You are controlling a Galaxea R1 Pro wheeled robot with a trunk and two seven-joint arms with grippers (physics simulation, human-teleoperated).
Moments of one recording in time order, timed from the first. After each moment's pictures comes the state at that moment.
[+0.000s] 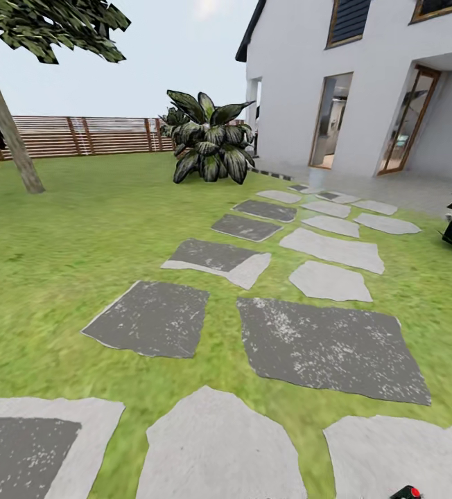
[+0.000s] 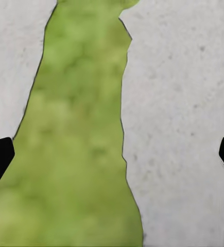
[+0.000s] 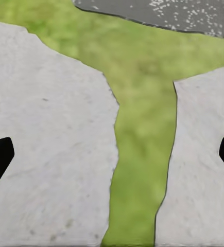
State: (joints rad) left arm -0.23 0.06 0.06 -0.16 0.08 -0.44 -0.01; right arm -0.13 -0.04 0.00 -0.38 0.03 -0.52 0.01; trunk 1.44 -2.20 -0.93
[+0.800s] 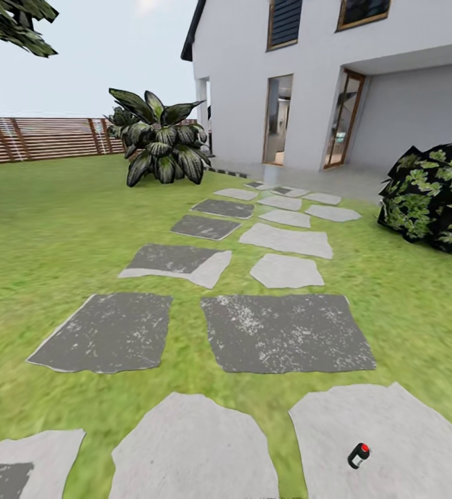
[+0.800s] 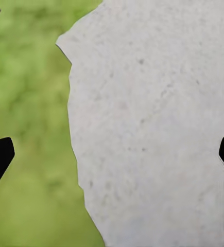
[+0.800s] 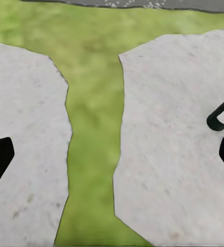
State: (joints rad) left arm -0.23 0.06 0.05 -0.16 0.08 -0.44 -0.01; right arm -0.13 -0.04 0.00 -0.38 0.03 -0.52 0.01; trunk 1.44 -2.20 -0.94
